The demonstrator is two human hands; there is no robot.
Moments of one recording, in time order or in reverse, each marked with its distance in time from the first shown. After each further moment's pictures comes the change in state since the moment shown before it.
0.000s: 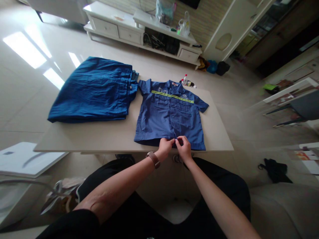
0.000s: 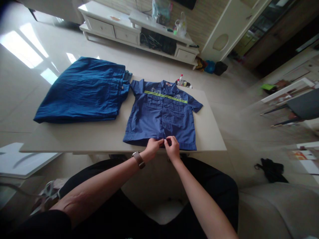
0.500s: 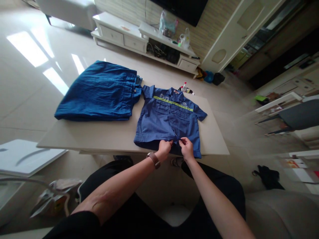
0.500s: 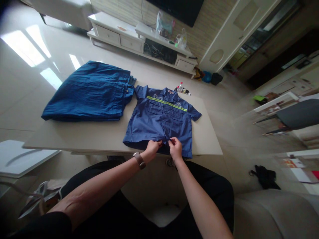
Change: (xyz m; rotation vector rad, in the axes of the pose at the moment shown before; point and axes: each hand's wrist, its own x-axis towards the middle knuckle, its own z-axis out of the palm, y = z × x) left_hand -0.001 0.004 -0.005 -0.081 0.045 0.021; right_hand 0.011 0.004 0.001 0.326 0.081 0.314
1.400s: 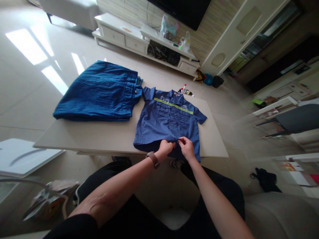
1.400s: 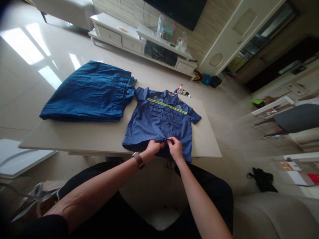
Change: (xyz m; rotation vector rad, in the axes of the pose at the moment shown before) left_hand -0.013 0.019 -0.002 0.255 -0.114 0.095; right_hand 0.008 -0.027 -0.005 -0.176 -0.149 -0.128
